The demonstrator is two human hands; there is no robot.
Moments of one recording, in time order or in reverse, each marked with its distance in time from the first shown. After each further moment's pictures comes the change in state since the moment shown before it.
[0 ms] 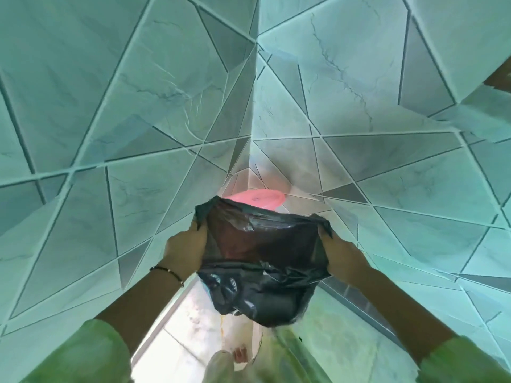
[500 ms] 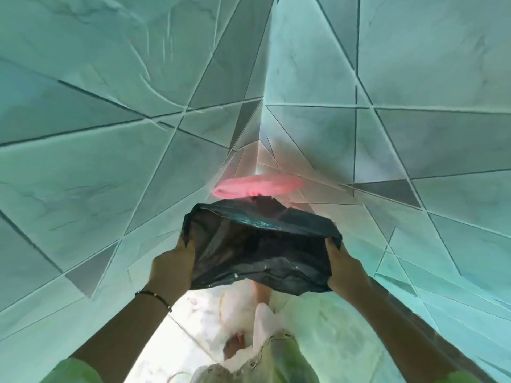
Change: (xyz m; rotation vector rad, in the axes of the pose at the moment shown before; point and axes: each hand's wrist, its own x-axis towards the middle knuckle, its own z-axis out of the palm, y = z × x) left_hand 0.072 0.000 0.106 0.045 -0.191 -0.099; right_hand 0.115 0.017 0.086 0.040 -0.134 0.105
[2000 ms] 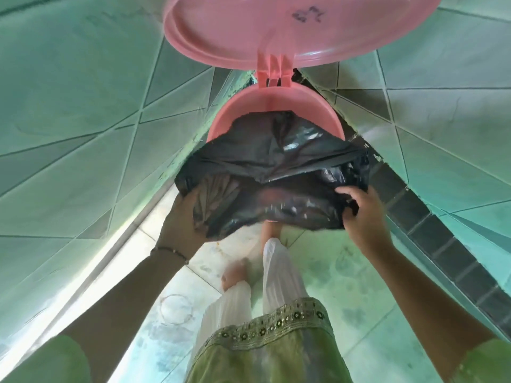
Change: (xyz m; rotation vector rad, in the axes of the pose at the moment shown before) left_hand 0.130 0.056 0.252 -0.836 -0.026 -0.114; right_hand 0.179 0.031 0.223 0.462 0.136 0.022
